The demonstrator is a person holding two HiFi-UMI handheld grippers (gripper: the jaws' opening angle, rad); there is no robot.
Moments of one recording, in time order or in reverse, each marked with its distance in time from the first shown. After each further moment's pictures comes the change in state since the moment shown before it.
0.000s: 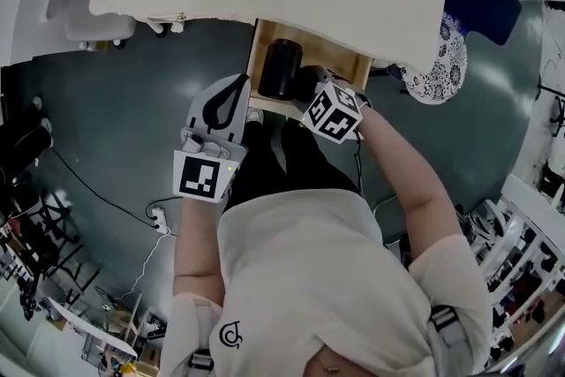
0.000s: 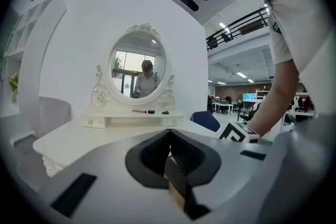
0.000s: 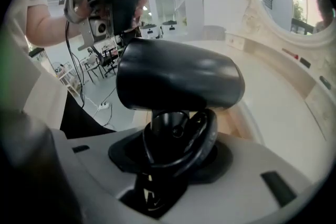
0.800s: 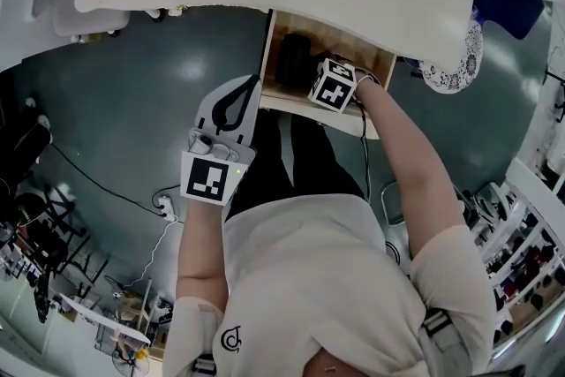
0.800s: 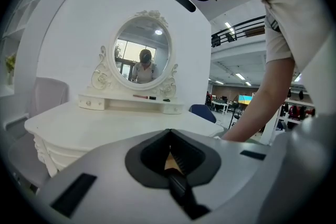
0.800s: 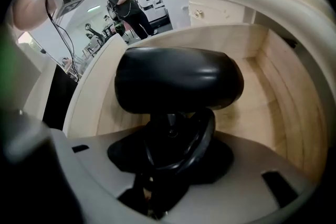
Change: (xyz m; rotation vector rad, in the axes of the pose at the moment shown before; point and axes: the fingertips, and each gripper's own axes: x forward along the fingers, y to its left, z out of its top) left arm 0.003 0.028 -0.052 -0.084 0.072 -0.052; right arm 0.096 -0.013 -0.080 0.008 0.344 0.135
